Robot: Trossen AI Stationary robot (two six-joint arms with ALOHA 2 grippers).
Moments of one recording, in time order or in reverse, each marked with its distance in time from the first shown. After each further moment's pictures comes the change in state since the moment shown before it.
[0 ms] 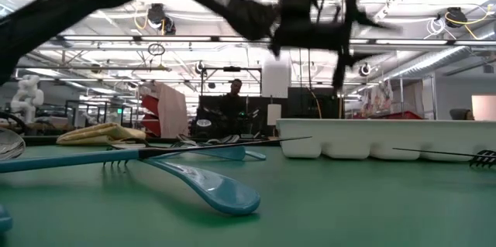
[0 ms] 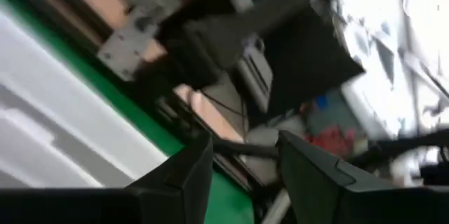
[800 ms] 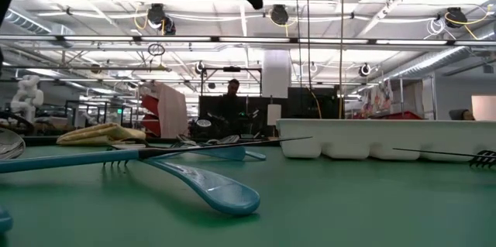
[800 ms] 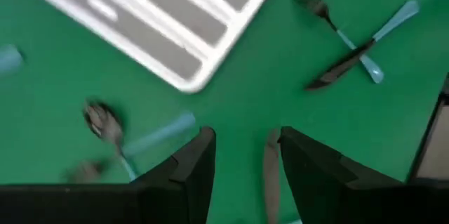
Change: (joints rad) left arm -0.469 -0.423 -0.047 -1.309 -0.742 0.116; right arm 0.000 0.000 0.000 0.000 -0.052 -0.024
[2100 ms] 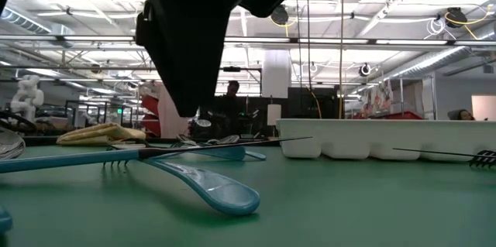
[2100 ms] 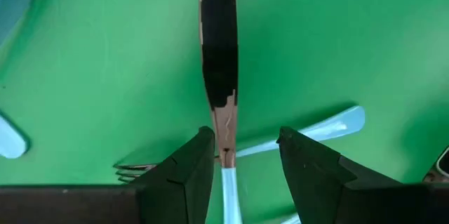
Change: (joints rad) left arm -0.176 0.249 -0.065 0.020 0.203 -0.145; right arm 0.000 0.000 0.000 0.000 -0.219 -0.045
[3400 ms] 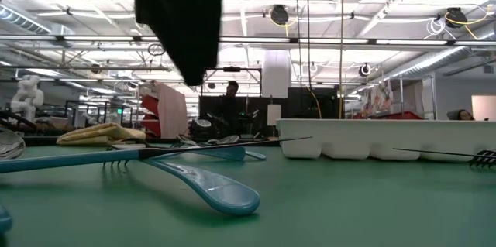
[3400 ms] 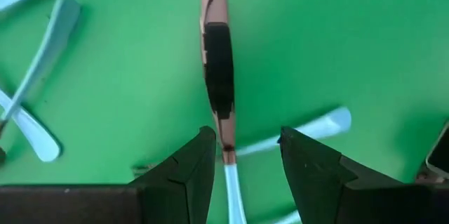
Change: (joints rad) left arm -0.034 -0.042 0.000 0.001 -0.113 0.008; right arm 0.000 0.000 0.000 0.000 -0.017 -0.066
